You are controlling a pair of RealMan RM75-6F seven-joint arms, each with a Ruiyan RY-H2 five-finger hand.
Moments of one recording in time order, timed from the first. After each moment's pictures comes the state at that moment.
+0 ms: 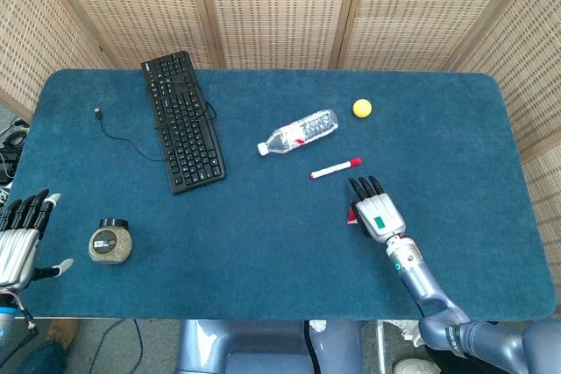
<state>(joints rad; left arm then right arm) -0.13 -1.04 -0.04 -1.83 1.35 1.39 0.25 0.61 -1.65 0.09 -1.15 -1.32 0.99 -0.32</state>
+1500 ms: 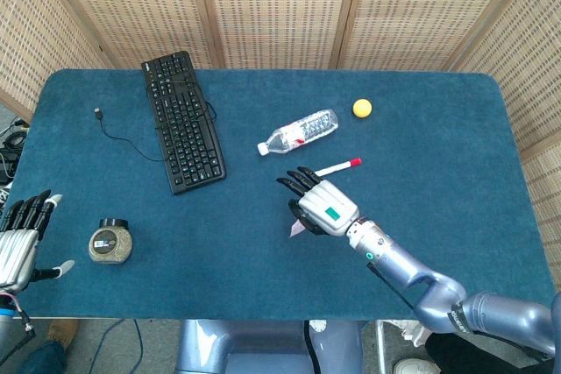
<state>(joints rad) -0.13 -1.01 -0.03 -1.83 1.38 1.38 0.18 0.84 -1.40 0.16 -1.55 -1.47 0.86 -0.10</state>
